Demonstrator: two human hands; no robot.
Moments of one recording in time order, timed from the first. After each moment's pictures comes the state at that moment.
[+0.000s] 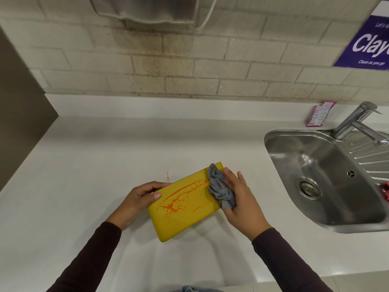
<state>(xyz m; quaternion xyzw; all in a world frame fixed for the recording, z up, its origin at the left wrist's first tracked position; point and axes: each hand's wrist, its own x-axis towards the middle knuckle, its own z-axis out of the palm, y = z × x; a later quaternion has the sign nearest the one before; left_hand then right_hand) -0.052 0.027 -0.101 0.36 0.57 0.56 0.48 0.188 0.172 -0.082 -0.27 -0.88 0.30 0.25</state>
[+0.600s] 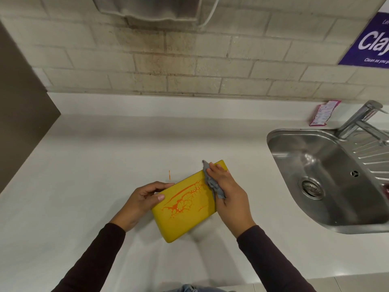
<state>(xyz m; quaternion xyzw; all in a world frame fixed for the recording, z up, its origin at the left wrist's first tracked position) -0.045 0.026 -0.100 0.36 0.56 0.58 0.46 0.155 0.161 -0.090 -0.26 -0.85 0.32 0.34</state>
